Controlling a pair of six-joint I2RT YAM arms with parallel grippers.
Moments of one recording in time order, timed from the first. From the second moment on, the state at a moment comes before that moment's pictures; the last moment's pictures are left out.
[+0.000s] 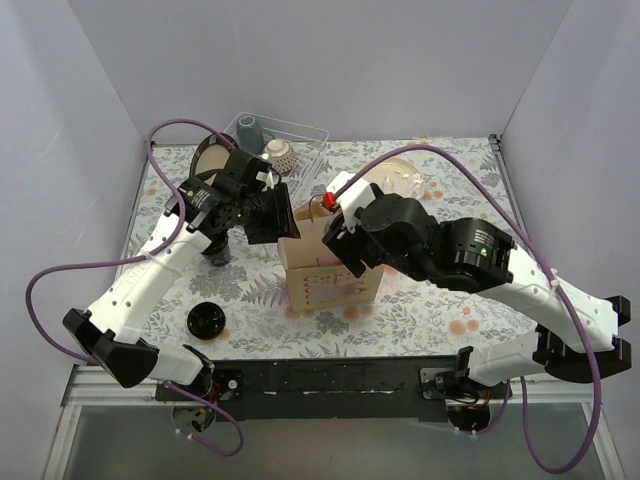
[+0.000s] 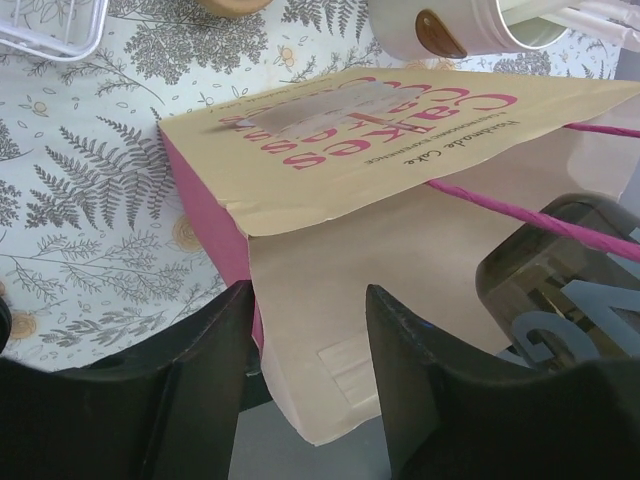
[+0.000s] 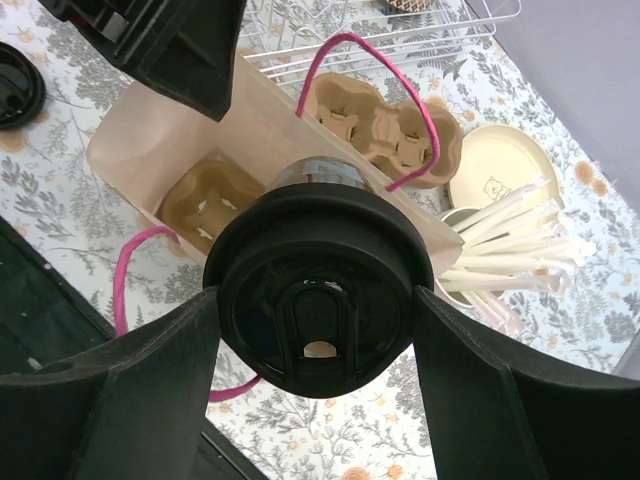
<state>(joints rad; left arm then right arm) -0.63 1.37 1.64 -1.15 0.06 -0.71 1.26 1.30 1.76 -1.07 0.48 0.02</state>
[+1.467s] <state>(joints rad) -0.65 1.03 1.20 -0.84 0.11 -0.57 1.28 1.19 1.33 -0.87 0.27 -0.34</state>
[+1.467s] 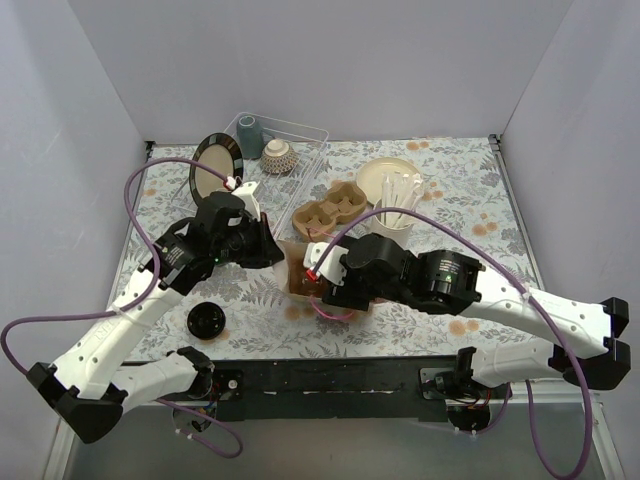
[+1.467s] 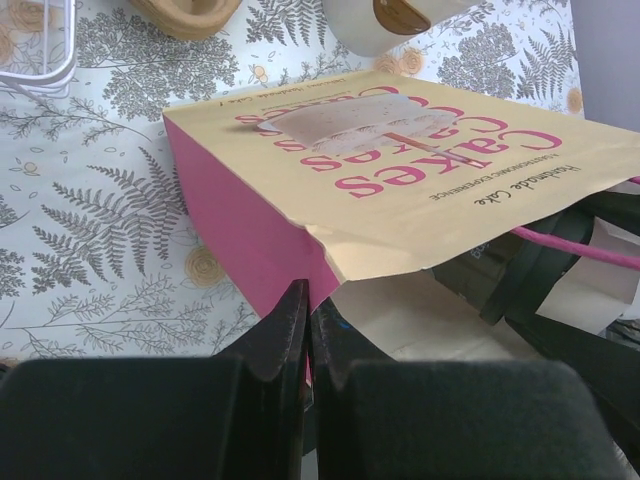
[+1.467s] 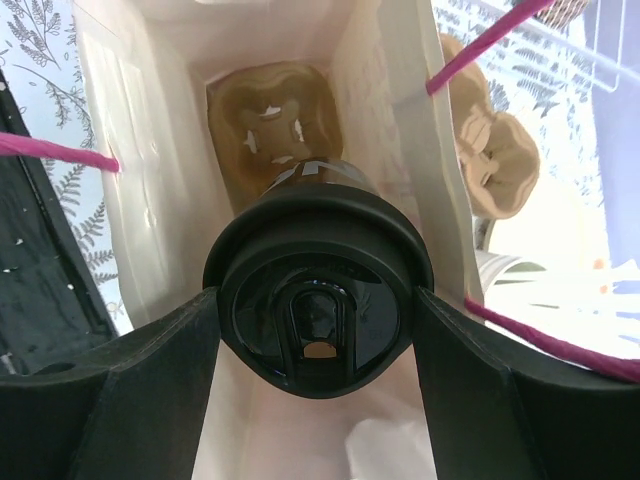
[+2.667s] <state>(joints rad) -0.65 0.96 1.10 -0.96 0.13 -0.67 1.44 1.35 1.28 -0.74 0.40 -0.32</state>
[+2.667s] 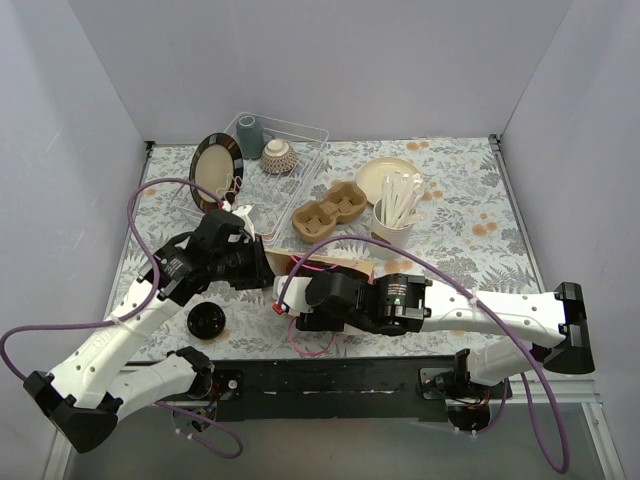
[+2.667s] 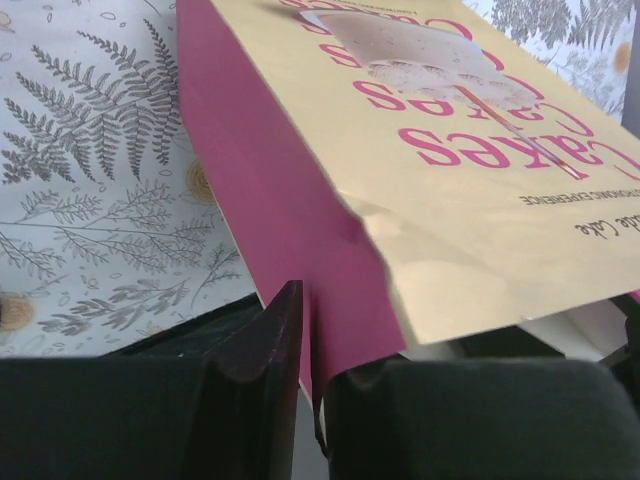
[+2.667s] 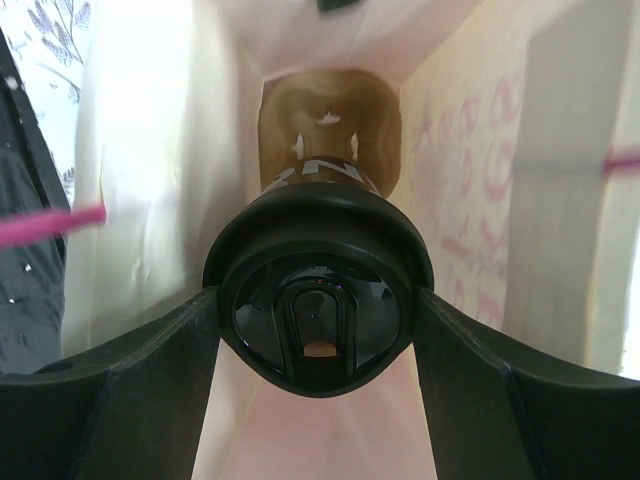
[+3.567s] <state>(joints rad) -0.65 0.81 0.97 -0.88 0.20 -0.59 1.39 1.35 1.20 -0.75 0.46 -0.40</state>
